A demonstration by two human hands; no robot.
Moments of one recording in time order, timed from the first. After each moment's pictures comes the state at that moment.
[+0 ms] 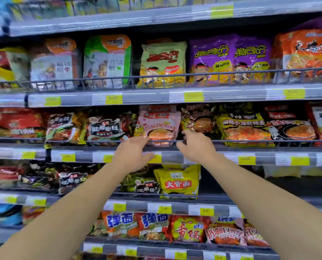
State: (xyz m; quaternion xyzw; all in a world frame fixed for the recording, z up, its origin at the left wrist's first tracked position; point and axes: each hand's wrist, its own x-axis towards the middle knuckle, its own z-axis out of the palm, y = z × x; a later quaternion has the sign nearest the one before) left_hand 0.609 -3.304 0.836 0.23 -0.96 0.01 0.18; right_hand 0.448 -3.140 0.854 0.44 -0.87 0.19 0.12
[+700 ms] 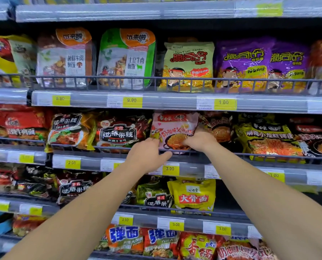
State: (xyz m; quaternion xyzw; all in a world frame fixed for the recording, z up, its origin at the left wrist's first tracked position) left_hand 0.597 -3.336 0.854 0.25 -0.95 -0.02 0.19; right_hand 0.437 -3.232 0.884 0.33 -0.91 0.25 0.00
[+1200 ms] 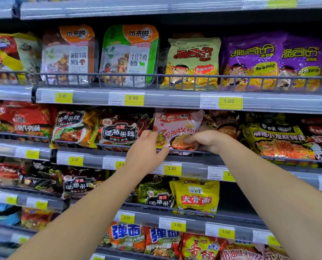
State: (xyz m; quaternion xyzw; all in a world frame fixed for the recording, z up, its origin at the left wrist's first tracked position) left_hand 0.600 -3.337 0.843 0.24 -0.90 -0.08 0.34; right_hand 0.419 -3.235 0.886 0.31 -0.78 0.47 -0.27
